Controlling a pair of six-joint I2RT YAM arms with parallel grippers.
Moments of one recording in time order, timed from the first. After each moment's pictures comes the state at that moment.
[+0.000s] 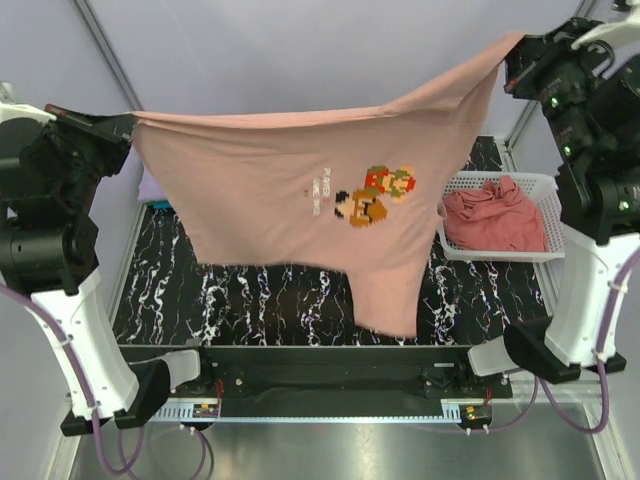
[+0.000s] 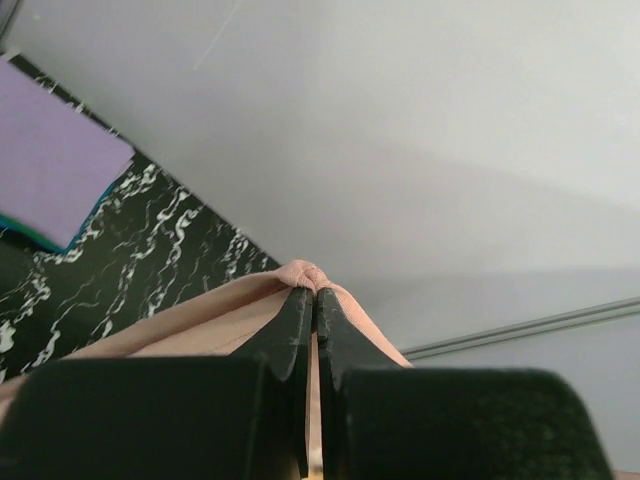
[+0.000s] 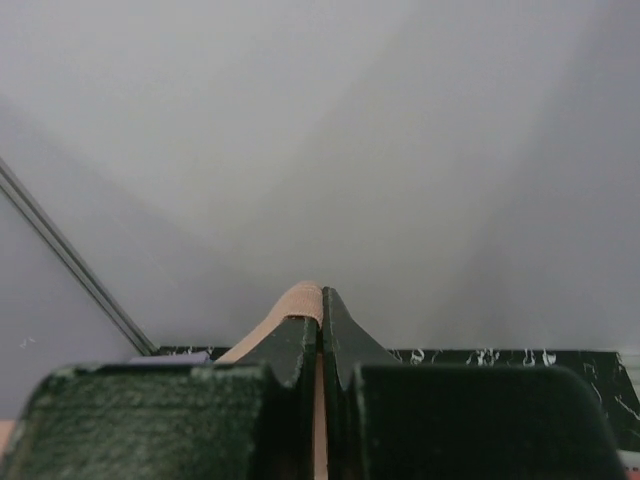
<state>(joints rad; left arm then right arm) 0.13 1.22 2.14 -1.02 0.04 -0.88 0.18 1.49 2.48 -0.73 0.02 0.26</state>
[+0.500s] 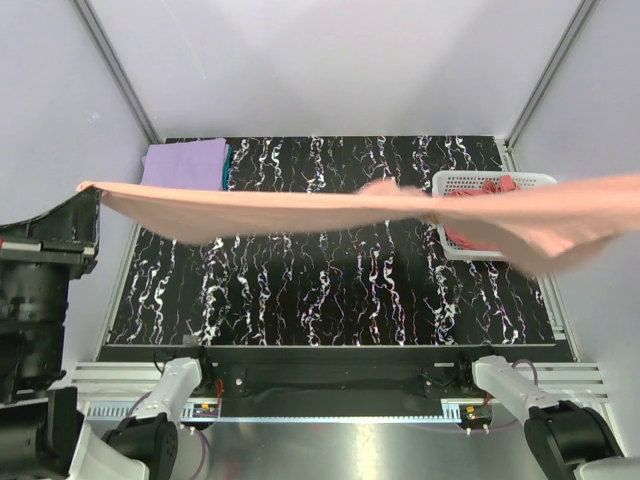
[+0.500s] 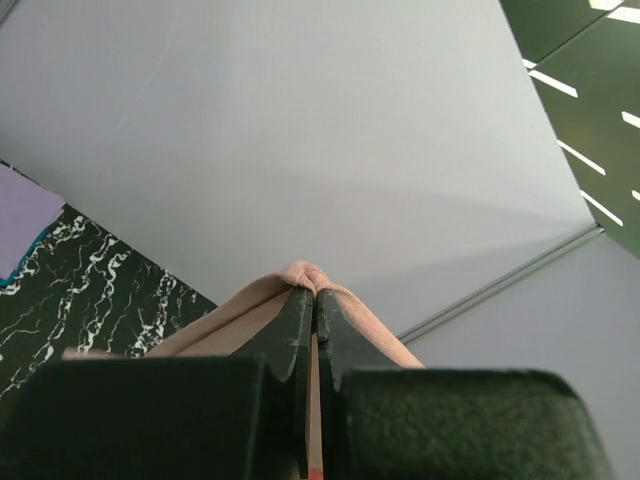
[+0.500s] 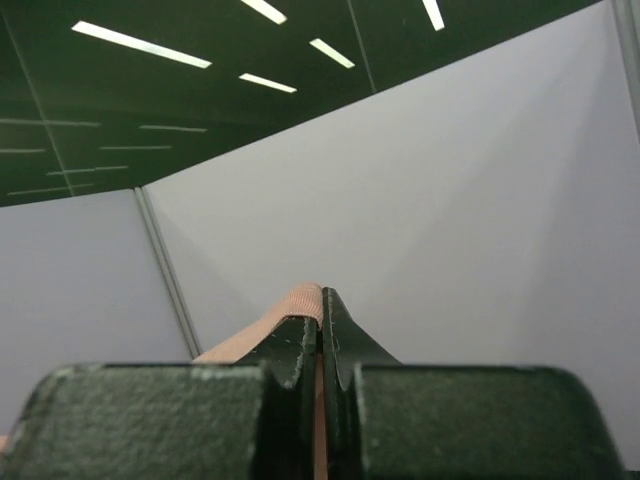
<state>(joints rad) 0.13 0.87 2.17 -1.10 0.04 -0.93 0.18 0.97 2.45 -0.80 0.04 0.36</state>
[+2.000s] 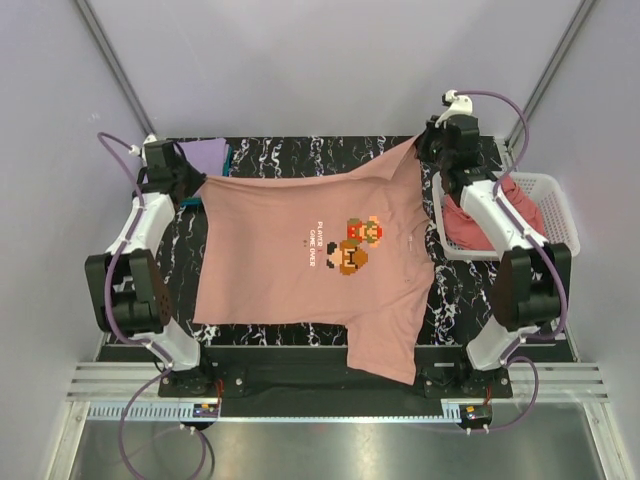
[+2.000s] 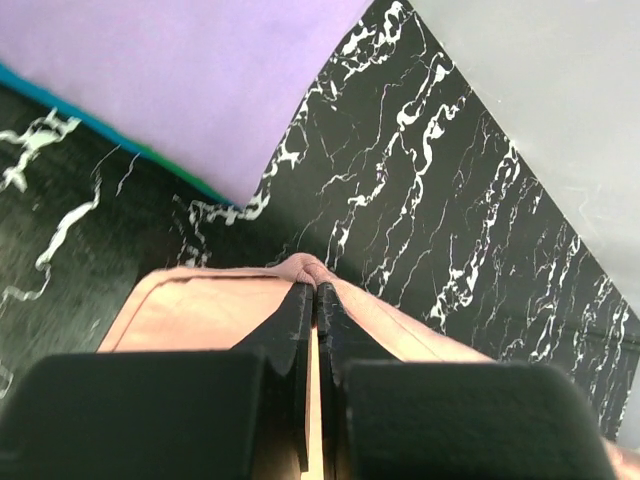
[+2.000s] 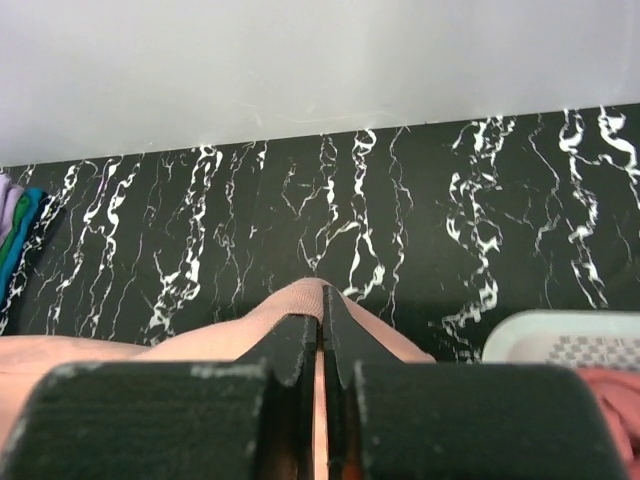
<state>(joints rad) 0.13 1.61 1.25 -0.24 0.04 -0.72 0.16 1.65 1.37 0.03 0.00 0.27</state>
